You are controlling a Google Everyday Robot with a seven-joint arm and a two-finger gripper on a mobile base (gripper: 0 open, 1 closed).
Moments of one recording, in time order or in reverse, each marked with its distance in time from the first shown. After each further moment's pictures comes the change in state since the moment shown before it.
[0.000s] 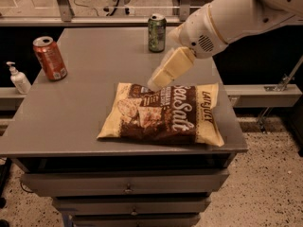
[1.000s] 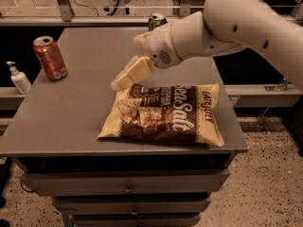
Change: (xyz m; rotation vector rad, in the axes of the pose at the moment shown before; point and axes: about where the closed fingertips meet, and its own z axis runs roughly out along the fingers) arm -0.042 -0.004 0.087 -0.054 -0.228 -0.039
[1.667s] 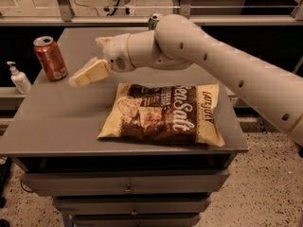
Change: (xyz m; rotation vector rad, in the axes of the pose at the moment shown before) arm -0.044 -0.011 0.113 -0.050 -0.239 0.012
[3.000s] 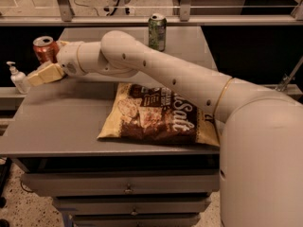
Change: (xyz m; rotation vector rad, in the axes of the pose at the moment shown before) arm -0.010 -0.016 0.147 0.004 -0.106 -0.002
